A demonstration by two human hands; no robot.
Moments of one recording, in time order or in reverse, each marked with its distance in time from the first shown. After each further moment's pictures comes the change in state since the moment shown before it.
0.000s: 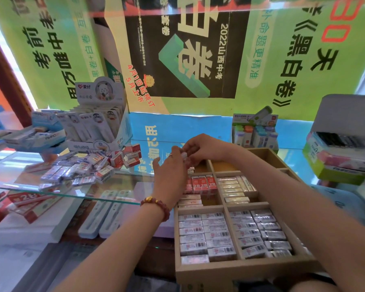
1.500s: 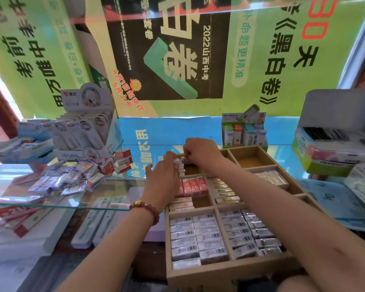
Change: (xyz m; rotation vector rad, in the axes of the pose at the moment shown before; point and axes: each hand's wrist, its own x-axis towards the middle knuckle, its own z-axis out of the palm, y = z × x) left_hand 0.002 -0.004 0.004 -0.042 -0.094 0.043; right_hand 0.009 0.021 0.015 -0.864 0.369 0.062
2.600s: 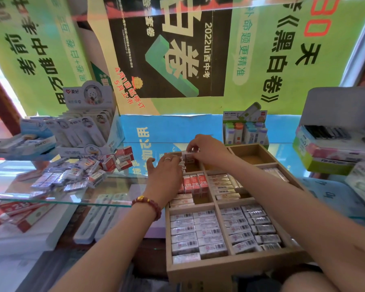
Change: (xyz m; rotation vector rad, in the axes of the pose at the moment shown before) left_hand 0.004 0.001 0.003 0.296 -0.085 0.047; right_hand -0.012 0.016 -0.007 0.281 -0.055 0.036
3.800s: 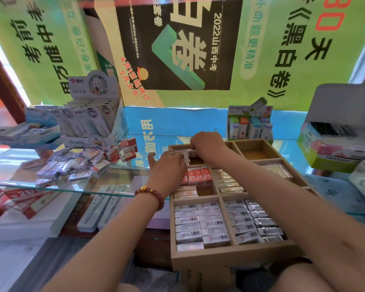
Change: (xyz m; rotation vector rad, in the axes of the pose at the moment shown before) left_hand -0.003 -0.003 -0.003 -0.045 -0.074 -0.035; right_hand 0.007 -0.017 0.013 -0.549 0.020 -0.053
